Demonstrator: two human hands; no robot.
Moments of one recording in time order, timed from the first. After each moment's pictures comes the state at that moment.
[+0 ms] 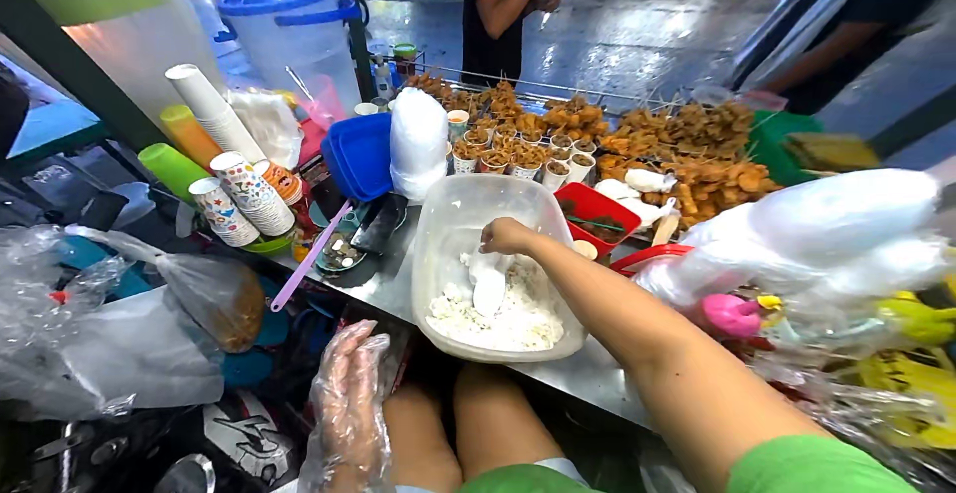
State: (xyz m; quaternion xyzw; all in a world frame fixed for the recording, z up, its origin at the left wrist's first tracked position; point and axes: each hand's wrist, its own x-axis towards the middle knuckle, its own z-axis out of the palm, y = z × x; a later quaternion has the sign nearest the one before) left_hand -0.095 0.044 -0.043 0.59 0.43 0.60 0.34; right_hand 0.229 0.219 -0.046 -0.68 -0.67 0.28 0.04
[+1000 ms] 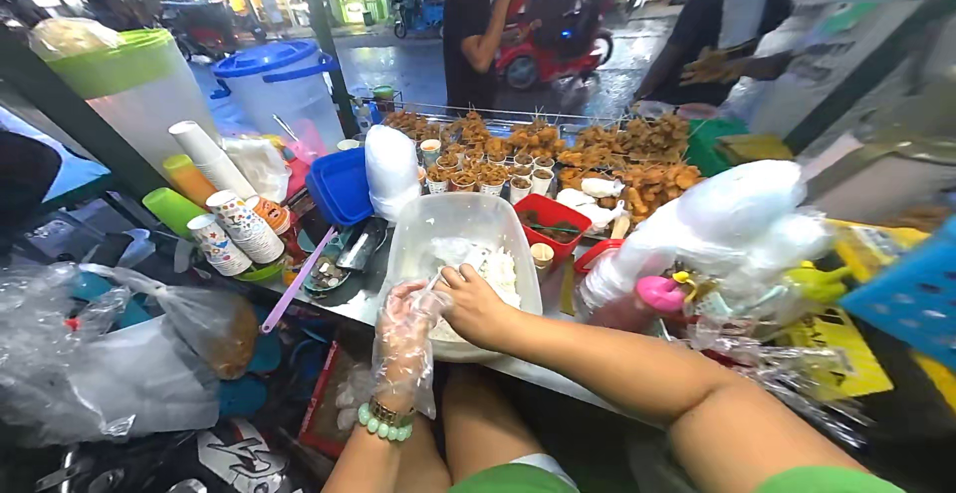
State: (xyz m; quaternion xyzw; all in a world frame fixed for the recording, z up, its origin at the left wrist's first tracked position) left_hand 0.003 0.054 -0.016 0.54 0.37 0.57 0.50; right_hand 0.142 0.057 -0.010 -0.49 -0.86 -0.11 0.11
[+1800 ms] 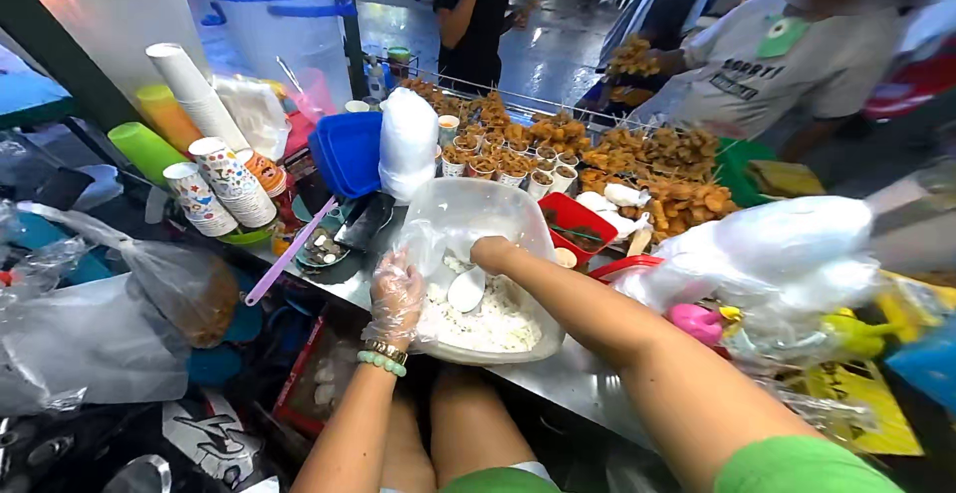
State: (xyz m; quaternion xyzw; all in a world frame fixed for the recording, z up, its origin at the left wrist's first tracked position) left_hand -0.005 0.140 -0.029 0.70 0.59 0.31 0.27; right_hand 0.208 0.201 -0.054 -0.65 -0.71 0.17 -0.22
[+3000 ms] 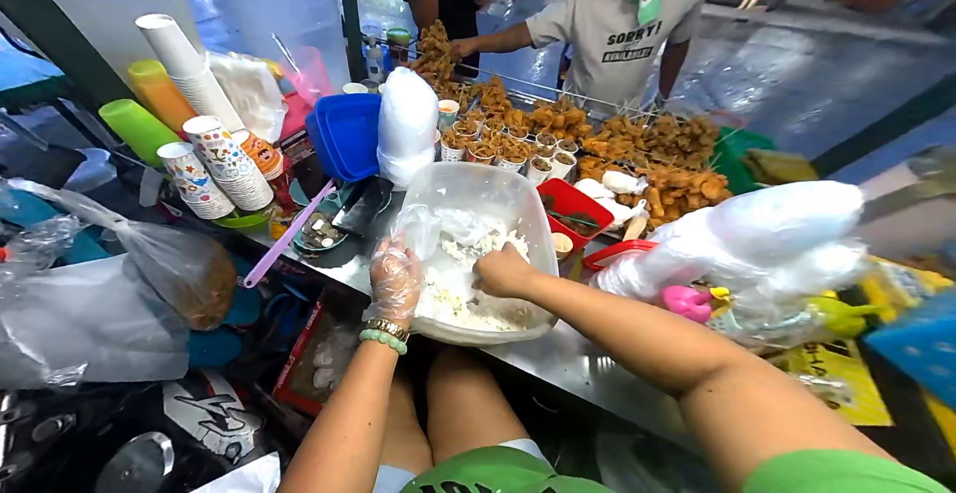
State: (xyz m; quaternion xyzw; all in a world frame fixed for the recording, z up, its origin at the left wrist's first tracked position) left_hand -0.001 0.139 -0.038 0.70 0.60 0.33 0.21; right_hand 0.187 0.124 -0.034 -0.64 -0.73 0.17 -0.16
